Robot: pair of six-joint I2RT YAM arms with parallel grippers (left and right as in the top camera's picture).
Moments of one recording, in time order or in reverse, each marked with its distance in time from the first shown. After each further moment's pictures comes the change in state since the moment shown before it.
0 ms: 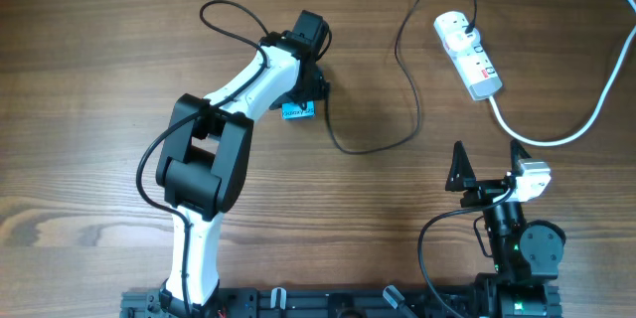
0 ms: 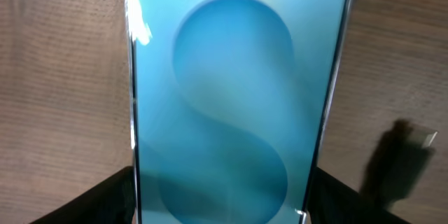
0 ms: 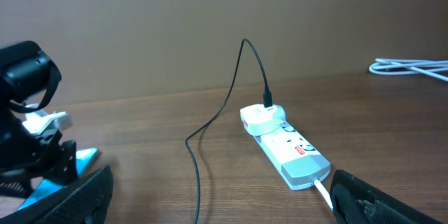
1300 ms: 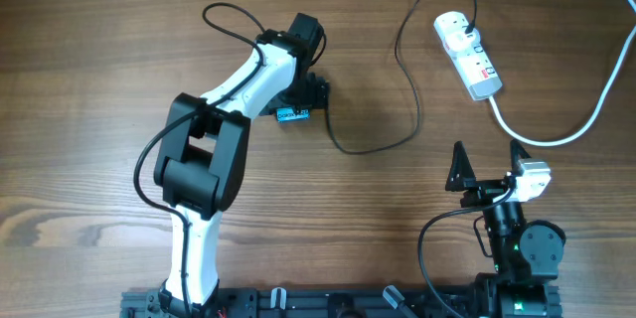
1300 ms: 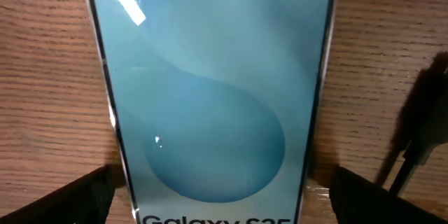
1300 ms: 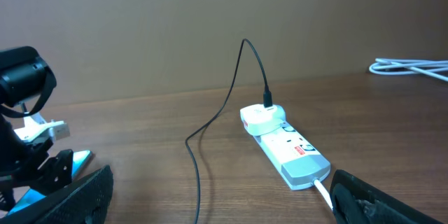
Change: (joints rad) left arm 0.020 0.001 0.011 -0.093 0.074 0.111; right arm 0.000 0.000 0.000 0.000 0.000 0.000
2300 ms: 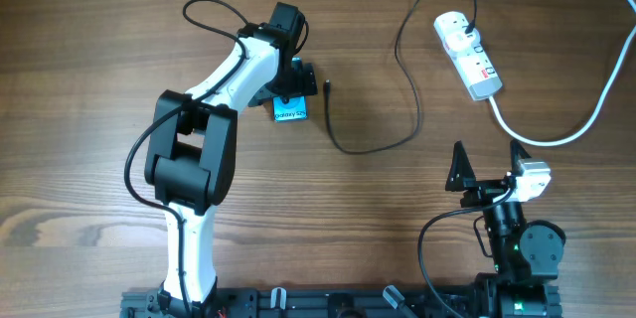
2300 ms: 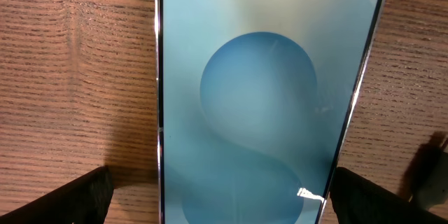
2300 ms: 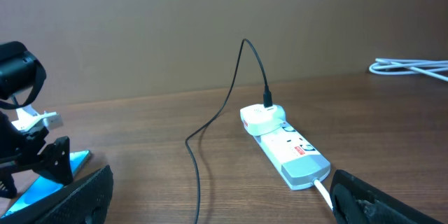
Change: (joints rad) left arm 0.068 0.004 0.014 0.059 0.014 0.003; right arm 0.000 0.000 0.000 0.000 0.000 0.000
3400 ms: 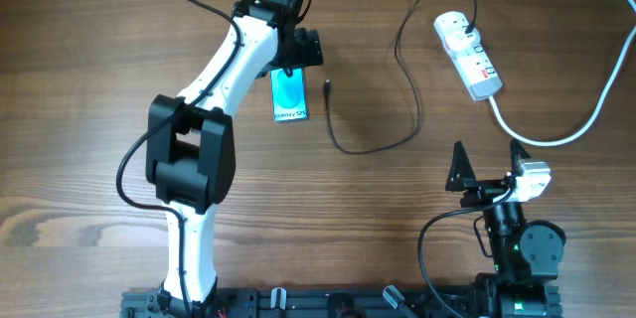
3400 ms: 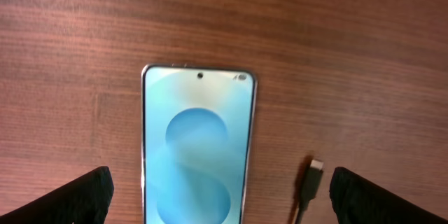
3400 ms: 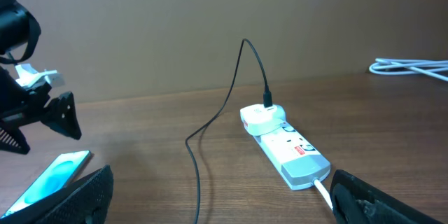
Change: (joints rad) left arm 0.000 0.009 0.222 -0.084 0.000 0.001; right arm 0.000 0.000 0.000 0.000 0.000 0.000
